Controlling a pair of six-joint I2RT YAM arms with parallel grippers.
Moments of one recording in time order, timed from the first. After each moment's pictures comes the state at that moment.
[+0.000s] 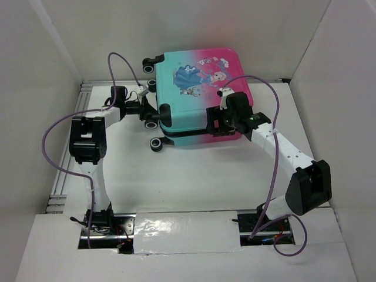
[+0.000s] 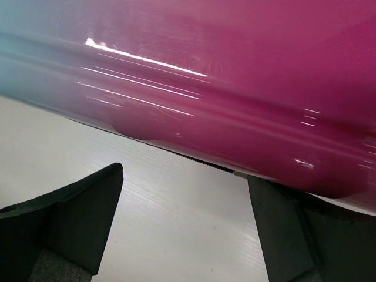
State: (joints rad) left arm -0.01 2.14 1.47 0.02 1.18 0.32; right arm 0.40 1.43 1.19 -0.46 -0.09 0.13
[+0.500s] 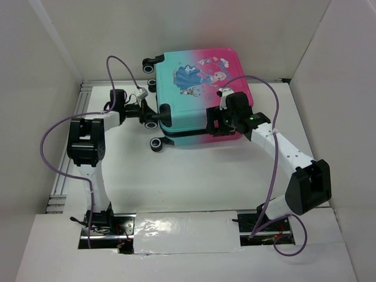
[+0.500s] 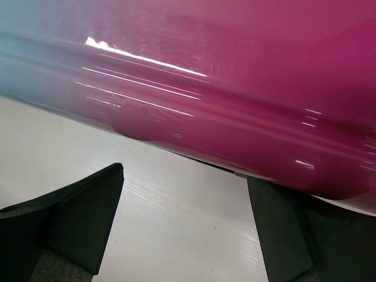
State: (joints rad) left arm -0.01 2.10 1.36 0.15 1.18 0.25; right arm 0.40 1.44 1.19 -0.46 -0.09 0.13
